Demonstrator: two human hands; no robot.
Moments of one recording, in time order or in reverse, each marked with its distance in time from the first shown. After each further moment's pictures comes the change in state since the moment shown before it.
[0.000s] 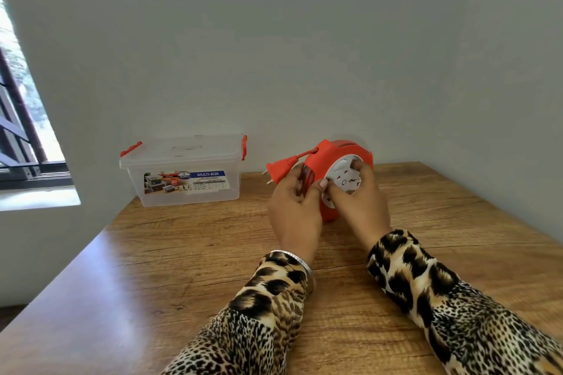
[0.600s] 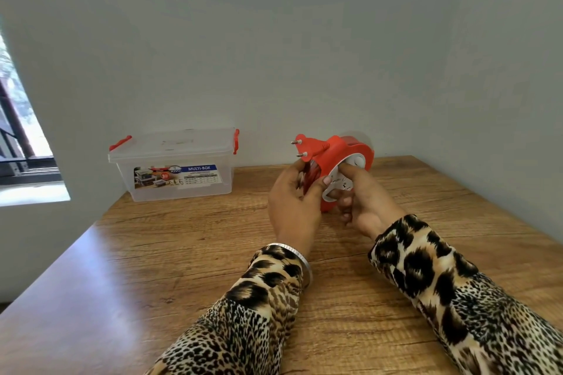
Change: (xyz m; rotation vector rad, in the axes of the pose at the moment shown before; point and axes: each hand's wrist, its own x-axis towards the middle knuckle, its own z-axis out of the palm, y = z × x) left_hand -0.005 -0.004 0.007 0.085 -0.059 0.078; right_hand 0.009 -0.017 -0.023 0.635 -0.305 0.644
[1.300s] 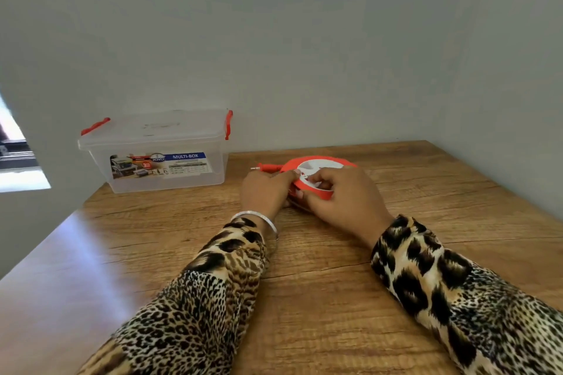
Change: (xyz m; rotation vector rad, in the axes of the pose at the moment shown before) left_hand 0.069 -0.041 -0.019 0.222 -0.118 -0.449; right_hand 0.038 0.029 0.006 -1.172 0.052 -0.865
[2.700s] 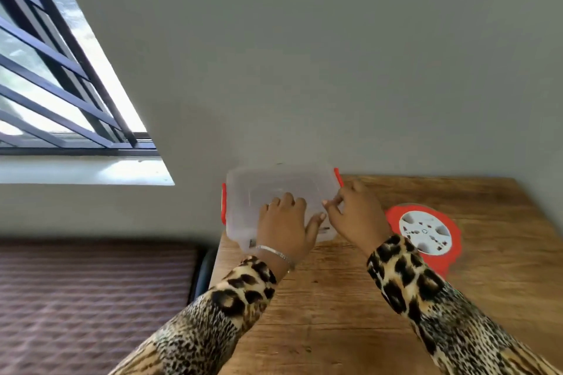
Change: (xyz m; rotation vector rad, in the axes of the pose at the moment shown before) left_hand 0.018 0.059 -0.201 1.122 -0.082 0.357; right_hand 0.110 -0.174 0.028 -0.089 -0.340 0.155
